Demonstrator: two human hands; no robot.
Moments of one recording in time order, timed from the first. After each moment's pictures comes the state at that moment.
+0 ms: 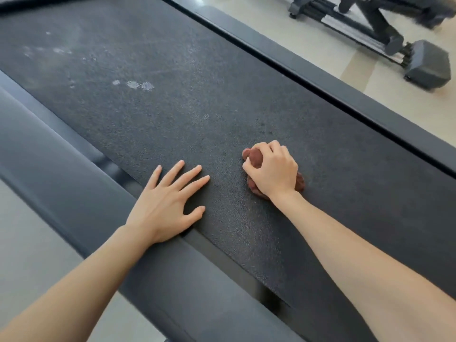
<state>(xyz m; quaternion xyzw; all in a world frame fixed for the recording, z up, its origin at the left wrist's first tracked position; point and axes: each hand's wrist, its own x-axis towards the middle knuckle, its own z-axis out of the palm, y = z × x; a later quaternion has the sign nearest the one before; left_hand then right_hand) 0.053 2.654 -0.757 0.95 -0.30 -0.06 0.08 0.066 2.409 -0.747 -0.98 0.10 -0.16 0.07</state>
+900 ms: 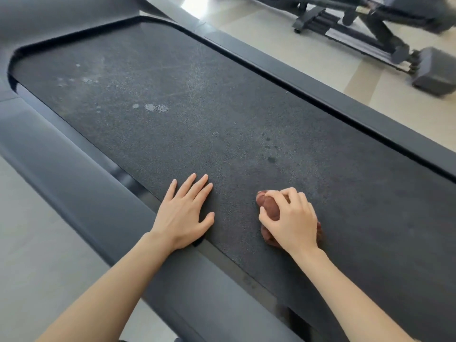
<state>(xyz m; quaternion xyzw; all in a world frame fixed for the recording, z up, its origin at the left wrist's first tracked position) 0.053 2.646 -0.751 0.95 -0.28 -0.05 0.10 -0.016 2.411 -0.747 -0.98 0.08 -0.16 0.09</state>
